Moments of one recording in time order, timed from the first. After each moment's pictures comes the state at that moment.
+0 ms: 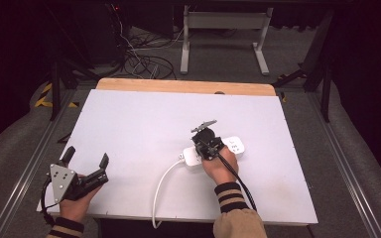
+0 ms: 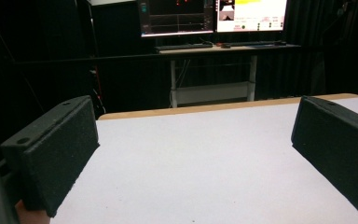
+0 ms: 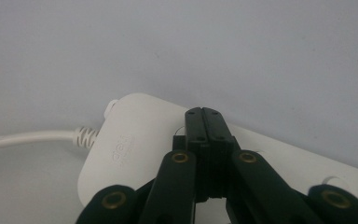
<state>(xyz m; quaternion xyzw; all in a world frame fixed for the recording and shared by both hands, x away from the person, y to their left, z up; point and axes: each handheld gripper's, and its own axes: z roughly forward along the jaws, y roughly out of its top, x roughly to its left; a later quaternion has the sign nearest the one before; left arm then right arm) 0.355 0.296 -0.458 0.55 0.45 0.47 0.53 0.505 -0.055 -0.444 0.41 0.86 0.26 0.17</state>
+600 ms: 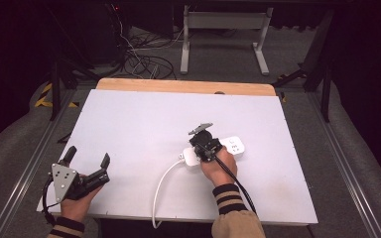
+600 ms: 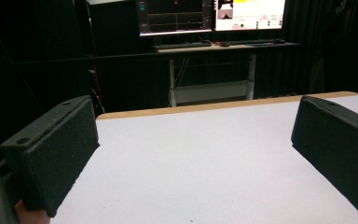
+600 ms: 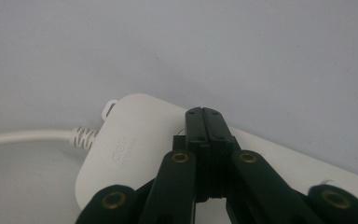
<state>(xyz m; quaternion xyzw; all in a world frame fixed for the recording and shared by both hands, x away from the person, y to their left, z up) 0.356 0.294 -0.458 0.55 0.45 0.47 0.52 0.499 -0.048 -0.446 0.39 0.86 0.26 0.20</state>
